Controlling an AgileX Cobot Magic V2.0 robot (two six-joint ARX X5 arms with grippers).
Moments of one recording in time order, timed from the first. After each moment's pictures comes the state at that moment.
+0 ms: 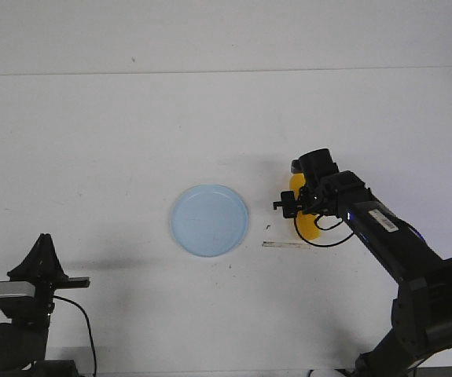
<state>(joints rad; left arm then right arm) -0.01 0.11 0.34 0.01 -0.06 0.03 0.26 1.71 1.25 -0.74 -0.02 0.24</state>
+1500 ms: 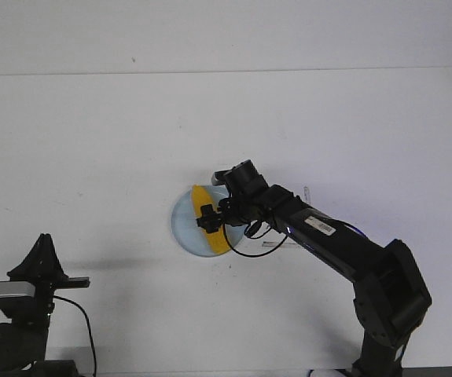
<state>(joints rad) -0.01 0.11 0.34 0.01 -0.06 0.03 0.61 1.85 1.35 -0.48 -0.41 0.42</state>
